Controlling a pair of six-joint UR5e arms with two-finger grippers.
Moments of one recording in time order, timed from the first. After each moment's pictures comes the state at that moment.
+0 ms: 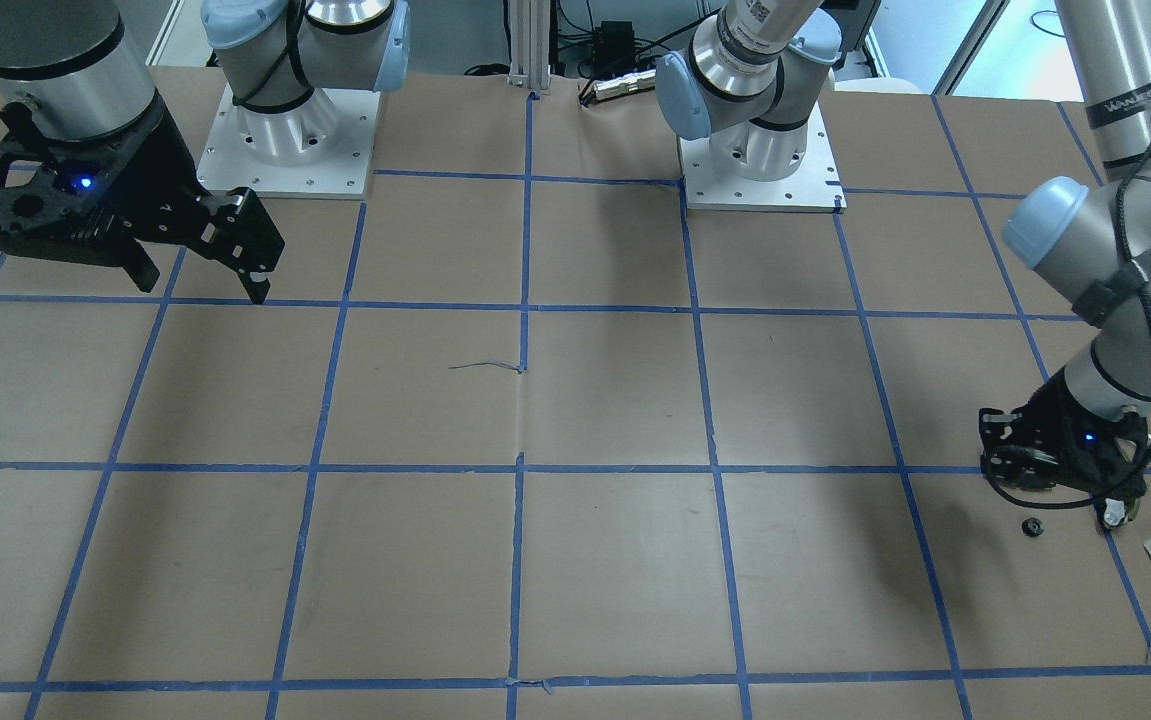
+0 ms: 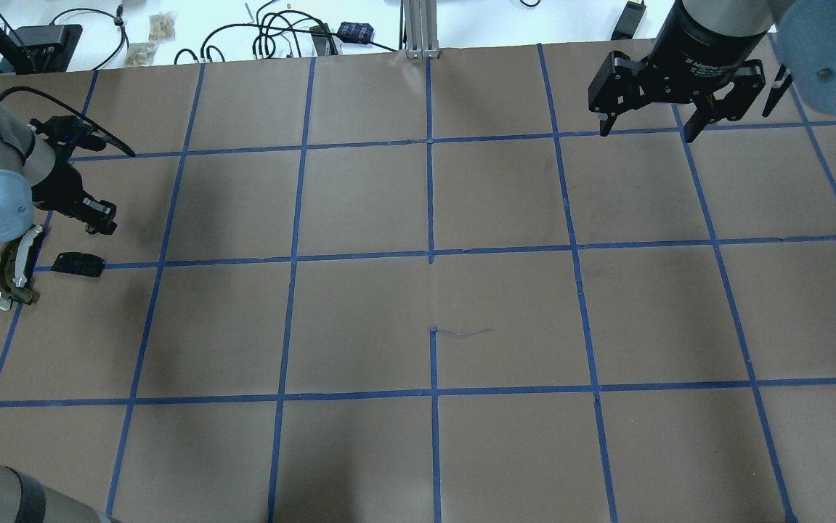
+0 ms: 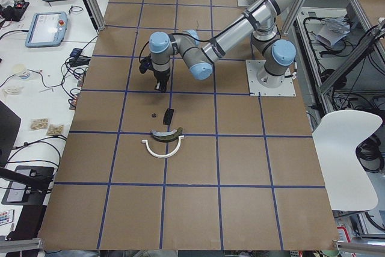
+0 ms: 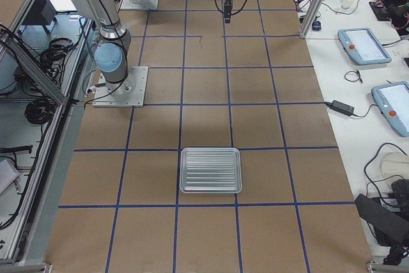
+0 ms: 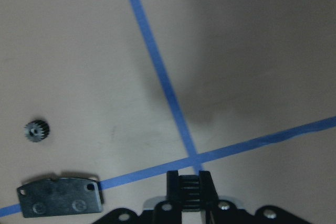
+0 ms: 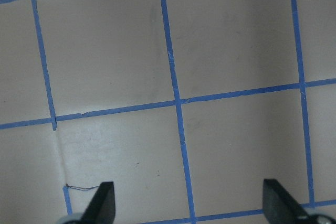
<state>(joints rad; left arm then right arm) -1.06 -1.96 -1.76 -0.93 1.57 0.84 1.54 -1.54 1.54 -1.65 -1.55 0.10</state>
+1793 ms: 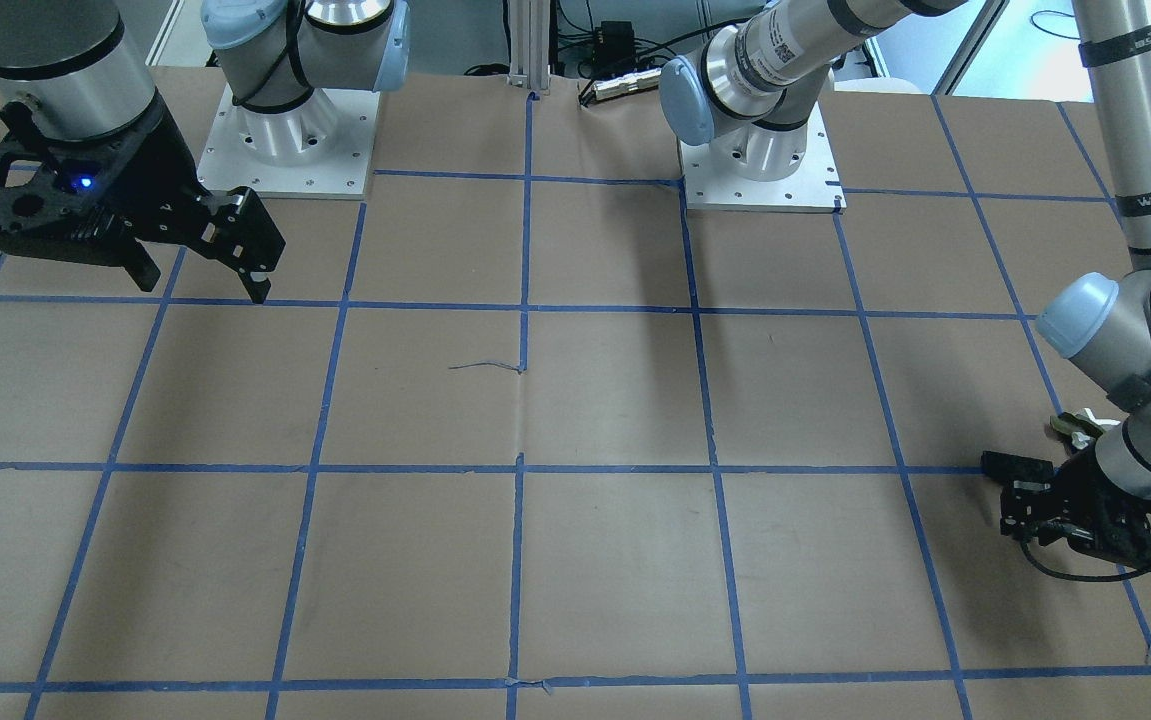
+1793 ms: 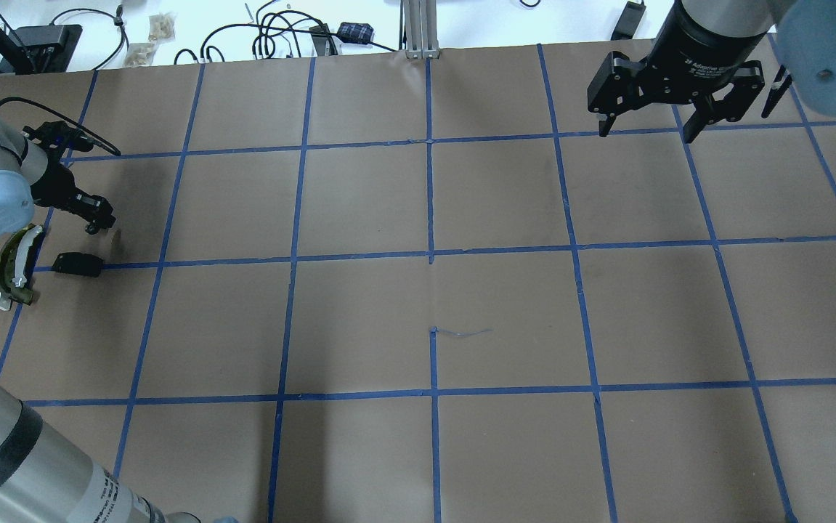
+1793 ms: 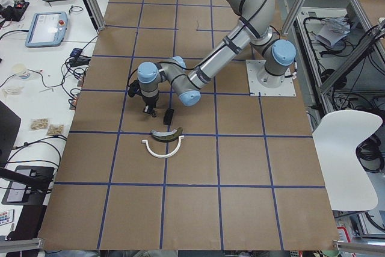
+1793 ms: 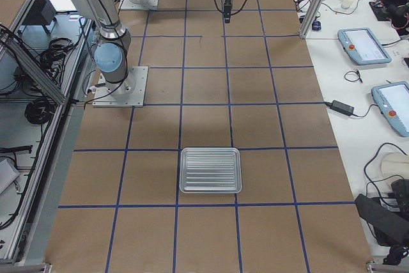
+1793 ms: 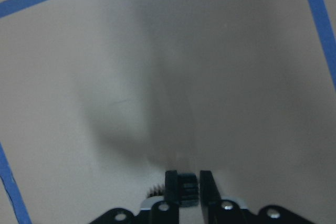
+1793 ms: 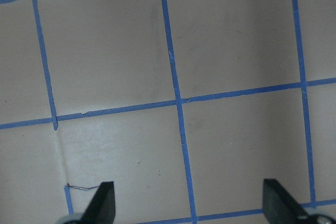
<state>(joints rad) -1.02 -2.15 -1.64 -0.86 1.53 0.84 1.54 -1.54 1.54 -1.65 -1.55 0.10</state>
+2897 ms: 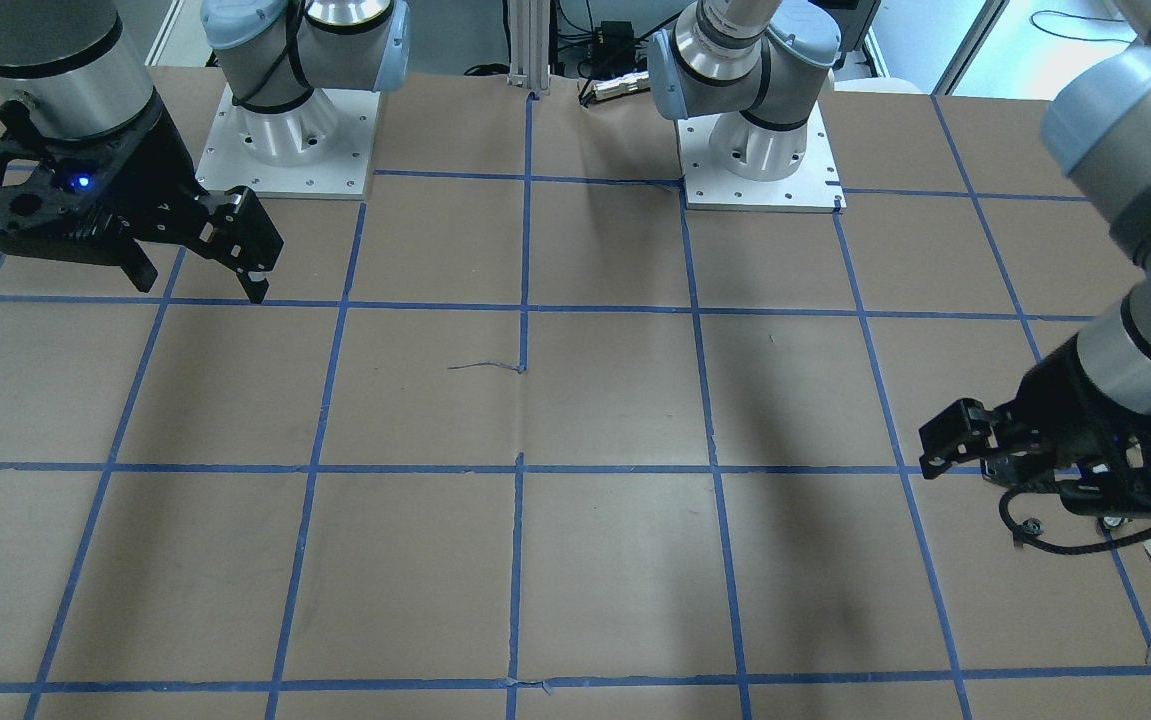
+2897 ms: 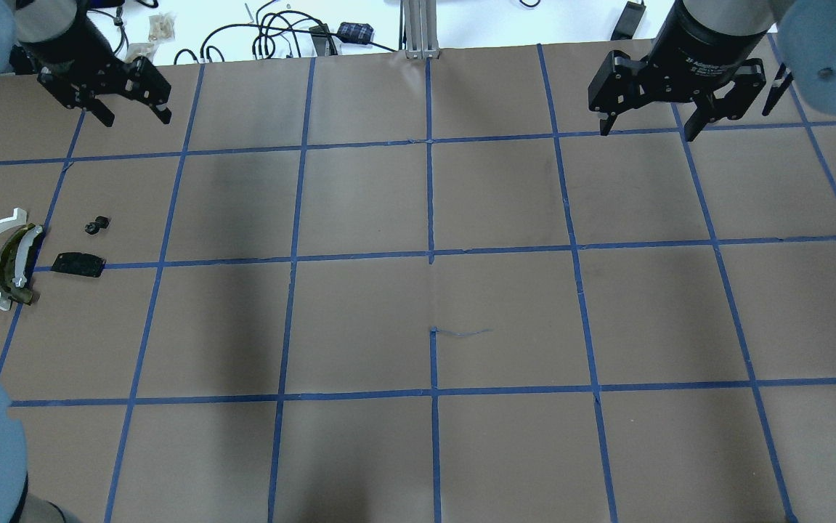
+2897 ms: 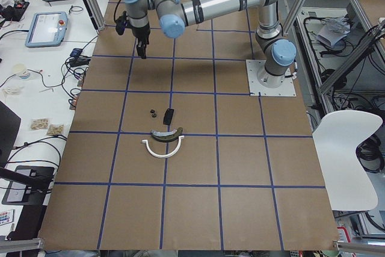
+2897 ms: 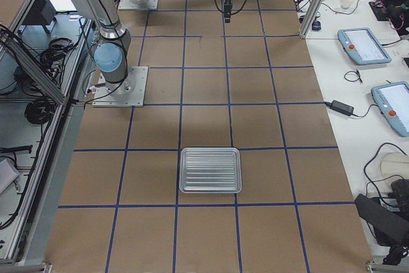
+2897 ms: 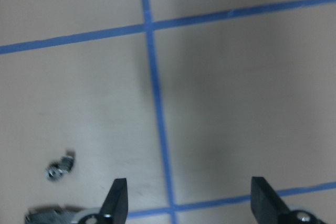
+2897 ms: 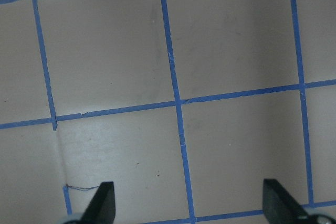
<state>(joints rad) -1.36 -1.91 -1.28 -1.51 1.53 0.23 1.54 -1.54 1.54 -1.65 -1.55 0.10</state>
